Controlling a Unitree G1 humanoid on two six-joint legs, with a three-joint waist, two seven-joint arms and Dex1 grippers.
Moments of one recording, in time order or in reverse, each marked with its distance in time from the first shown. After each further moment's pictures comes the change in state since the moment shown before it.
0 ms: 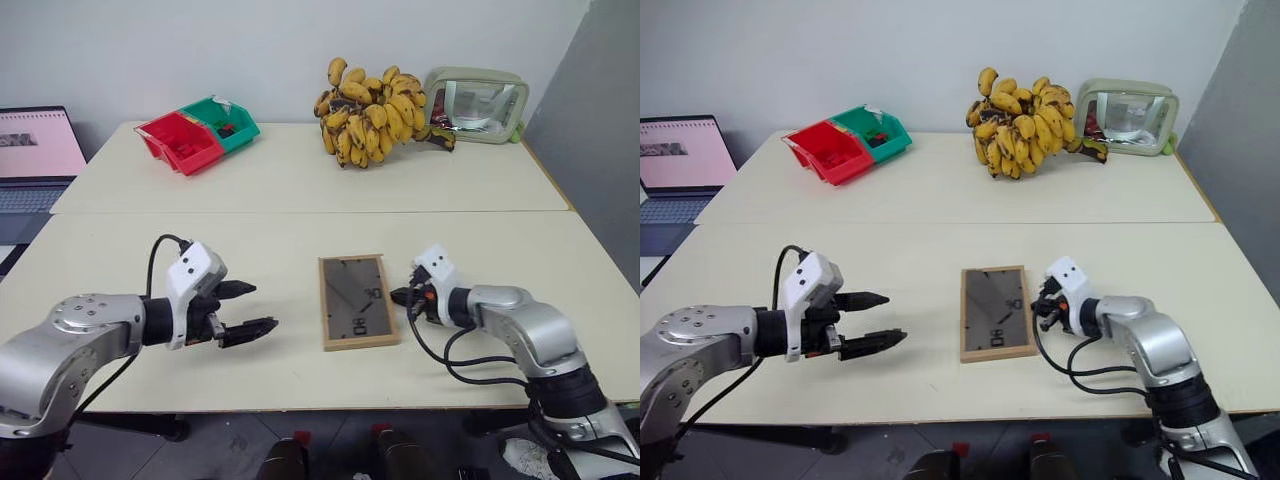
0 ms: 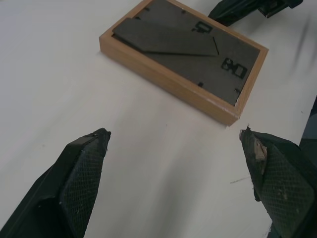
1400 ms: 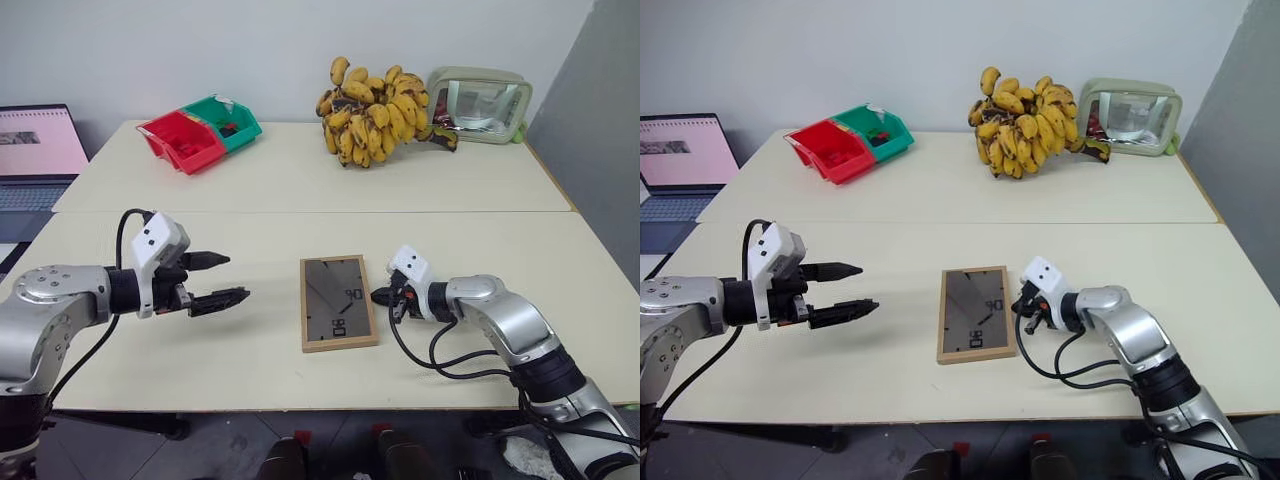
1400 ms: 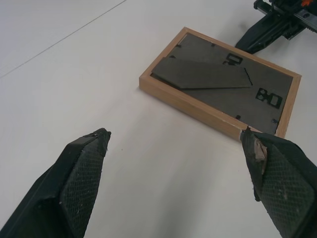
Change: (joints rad) left arm -0.099 0.039 -0.023 0.299 0.114 -0.270 -0.171; right arm -0.088 -0.001 0.143 0.122 -0.070 -0.170 0.087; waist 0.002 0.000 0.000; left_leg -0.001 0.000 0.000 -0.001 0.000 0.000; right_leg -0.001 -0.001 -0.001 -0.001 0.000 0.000
